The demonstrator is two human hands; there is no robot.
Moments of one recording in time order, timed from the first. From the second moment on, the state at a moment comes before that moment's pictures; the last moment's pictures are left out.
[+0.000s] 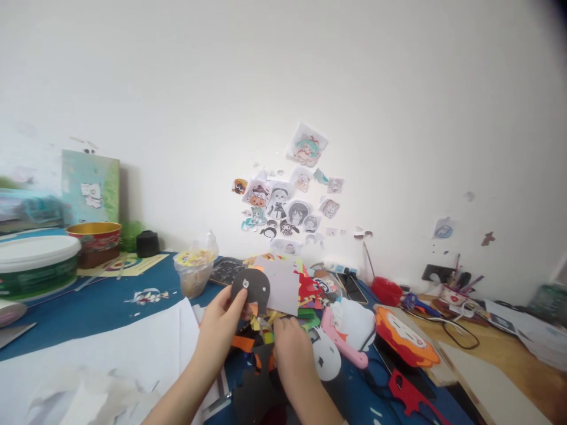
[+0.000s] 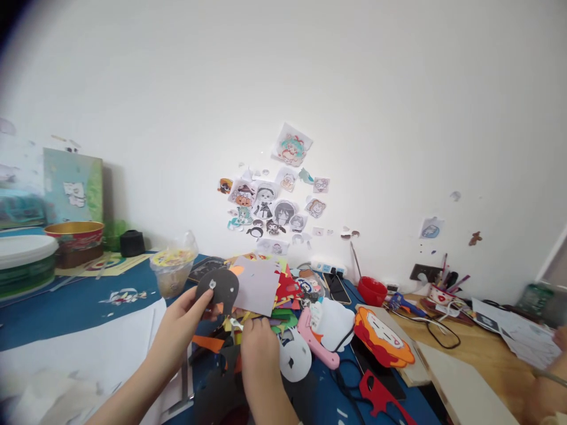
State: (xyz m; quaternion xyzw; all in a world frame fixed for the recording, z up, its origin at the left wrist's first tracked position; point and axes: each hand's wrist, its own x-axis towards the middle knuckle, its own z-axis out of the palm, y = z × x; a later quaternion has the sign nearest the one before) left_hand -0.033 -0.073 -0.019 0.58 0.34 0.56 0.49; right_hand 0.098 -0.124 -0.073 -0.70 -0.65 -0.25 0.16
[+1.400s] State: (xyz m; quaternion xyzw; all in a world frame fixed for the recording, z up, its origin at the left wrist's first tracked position) left_hand -0.032 -0.071 -0.021 0.54 0.39 0.55 0.51; right_hand 0.108 -0.161 -0.033 -0.53 -0.51 0.24 0.63
